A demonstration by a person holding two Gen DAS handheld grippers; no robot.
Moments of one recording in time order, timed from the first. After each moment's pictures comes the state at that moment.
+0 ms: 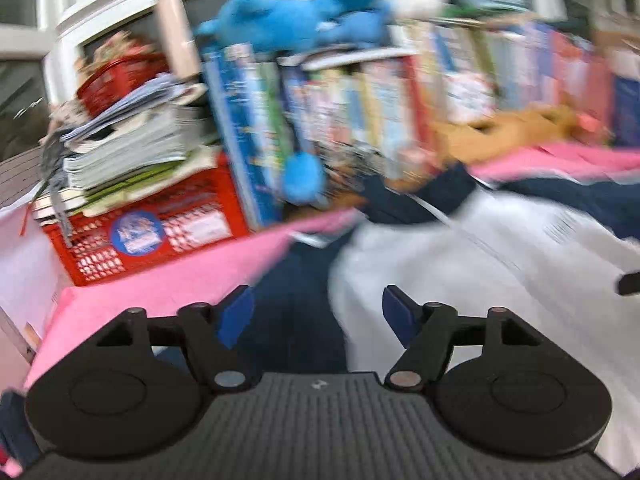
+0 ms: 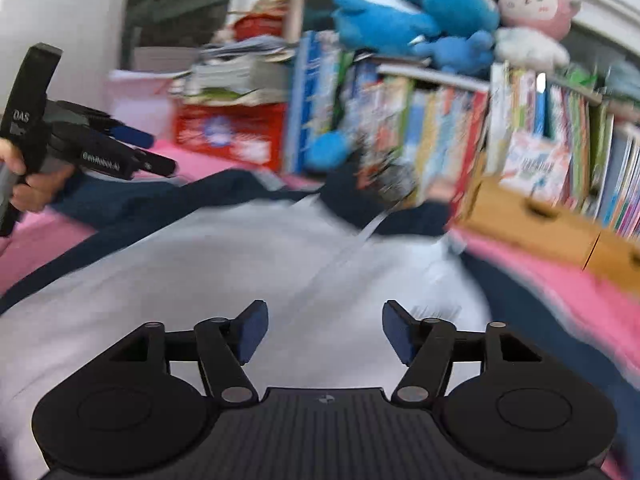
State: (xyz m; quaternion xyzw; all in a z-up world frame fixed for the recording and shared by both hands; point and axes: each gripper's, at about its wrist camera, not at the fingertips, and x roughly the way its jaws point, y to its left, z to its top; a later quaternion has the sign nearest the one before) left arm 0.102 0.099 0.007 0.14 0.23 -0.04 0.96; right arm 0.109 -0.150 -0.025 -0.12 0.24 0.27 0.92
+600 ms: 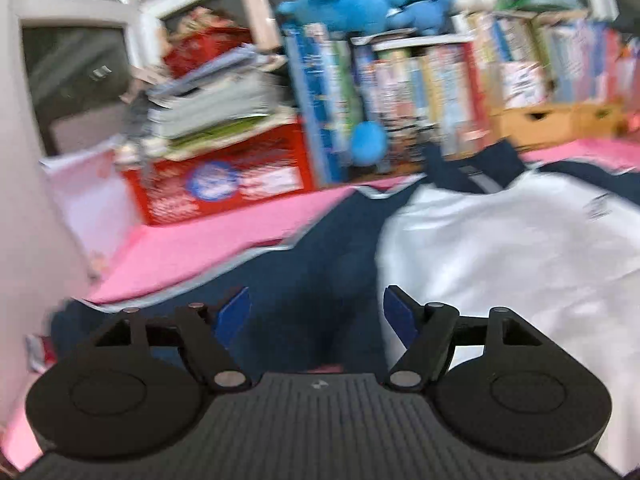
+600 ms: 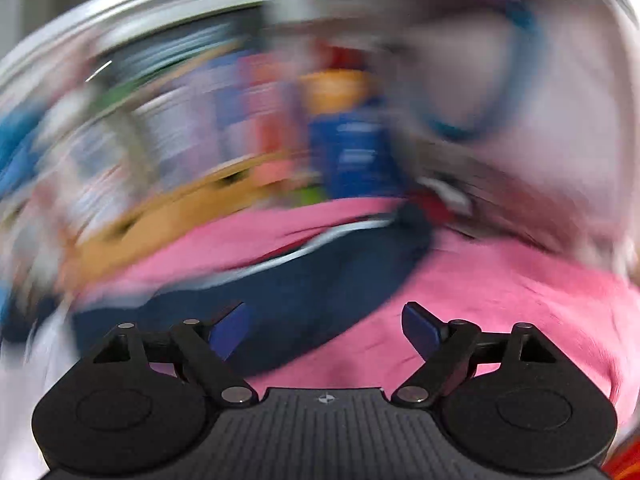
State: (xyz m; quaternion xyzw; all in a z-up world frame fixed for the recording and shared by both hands) left arm 0.071 0.093 0.010 0.08 0.26 0.06 0.96; right arm 0.077 -0.472 -0.017 0.22 0.20 -0.20 0.93
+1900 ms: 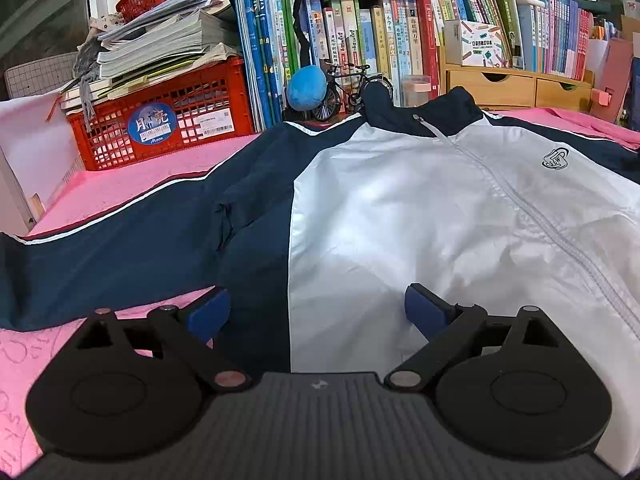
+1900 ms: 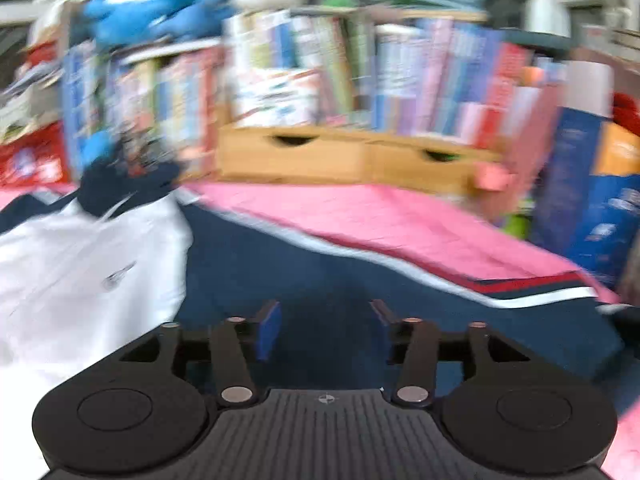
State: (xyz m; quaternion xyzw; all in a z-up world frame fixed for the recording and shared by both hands) left arm 0.065 0.066 -0.044 0.06 0.30 0.03 0.95; right arm 0.160 -0.339 -0.027 -0.05 0.28 0.05 0.96
